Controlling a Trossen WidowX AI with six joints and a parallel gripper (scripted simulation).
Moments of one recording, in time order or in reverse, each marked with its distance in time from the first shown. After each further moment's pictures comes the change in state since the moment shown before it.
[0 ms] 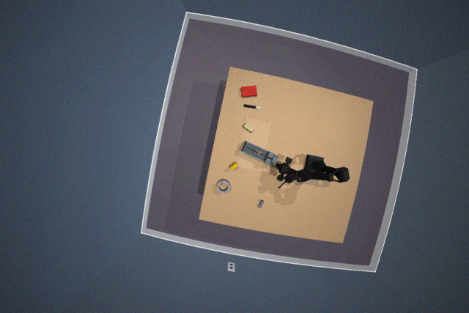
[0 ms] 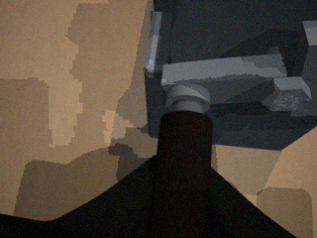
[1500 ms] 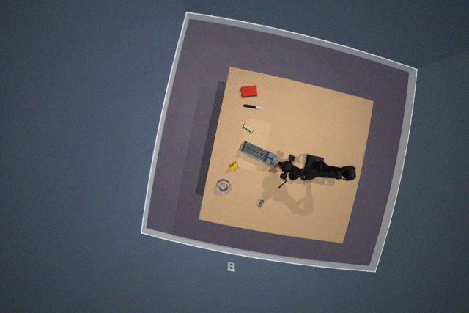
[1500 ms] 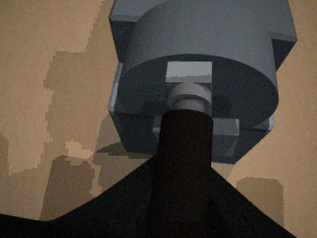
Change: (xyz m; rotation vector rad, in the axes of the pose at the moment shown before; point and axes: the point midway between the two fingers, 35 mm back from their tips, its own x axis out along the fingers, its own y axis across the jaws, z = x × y) arm -0.029 -0.024 0.028 -0.003 -0.007 0.021
